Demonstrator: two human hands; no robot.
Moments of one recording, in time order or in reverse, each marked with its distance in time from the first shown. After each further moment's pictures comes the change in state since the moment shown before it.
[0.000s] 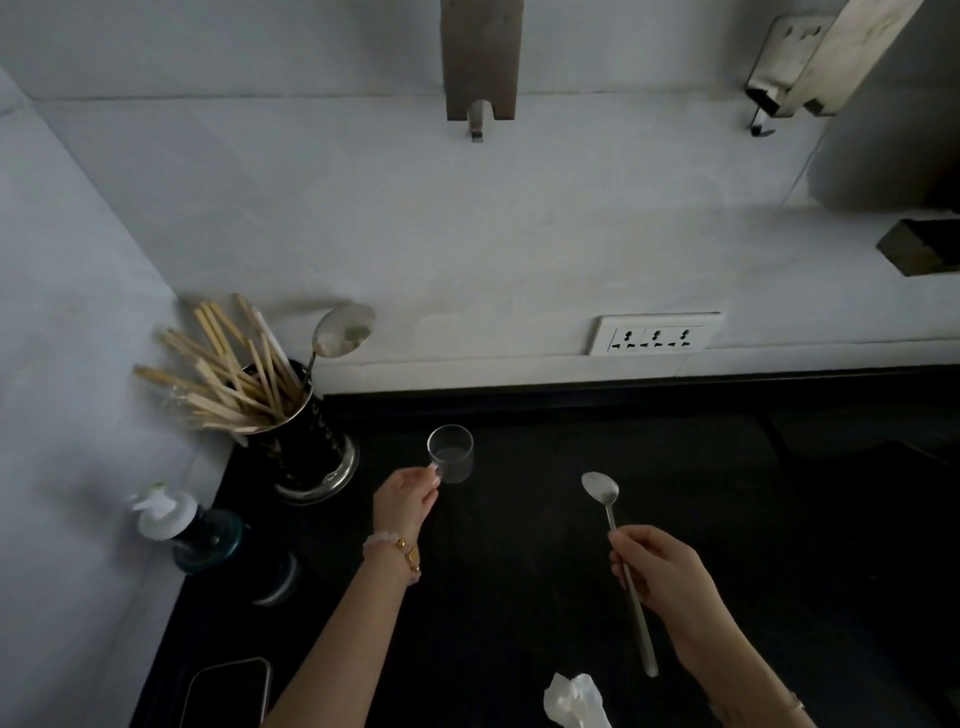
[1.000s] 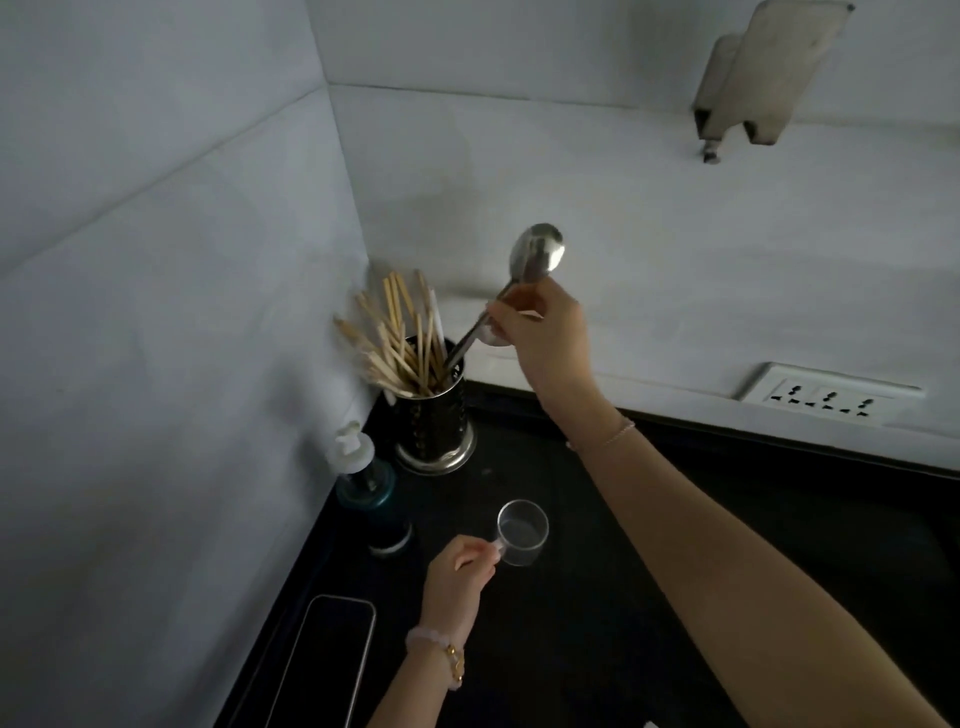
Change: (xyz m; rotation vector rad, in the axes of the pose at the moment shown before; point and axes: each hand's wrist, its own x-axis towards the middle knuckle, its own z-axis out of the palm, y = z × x) left_hand -0.053 -0.044 -0.084 0.085 -0.004 0.059; right_hand -0.012 -0.193 0.218 0.047 -0.285 -0.854
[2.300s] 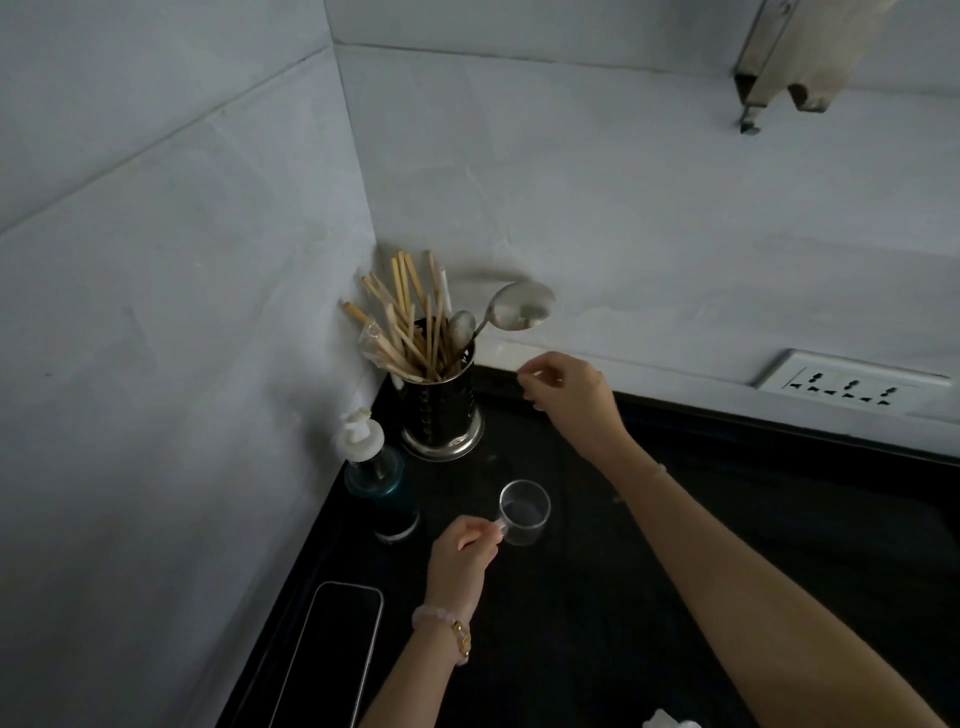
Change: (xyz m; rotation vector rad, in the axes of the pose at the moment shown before) left_hand 0.010 0.000 -0.004 -0.013 0.025 -0.010; right_hand -0.021 0.076 -0.026 -0.418 -0.205 0.117
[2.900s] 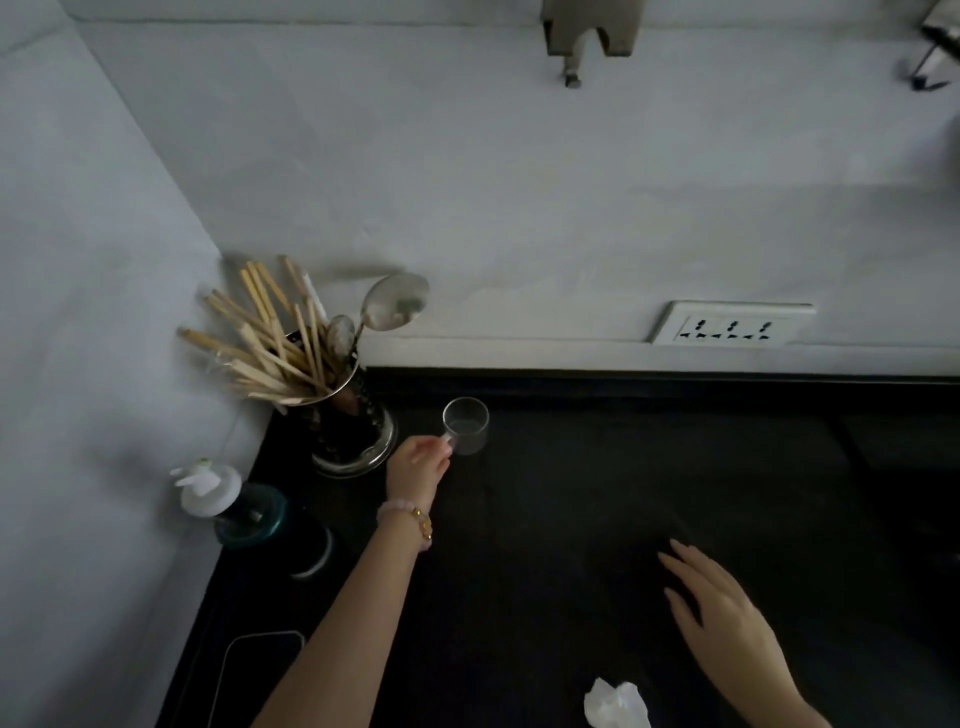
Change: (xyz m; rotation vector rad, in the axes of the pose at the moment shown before) left_hand 0.077 0.049 0.061 -0.086 0.010 0.021; right_hand -0.207 0.178 -0.086 -0.604 0.014 0.410
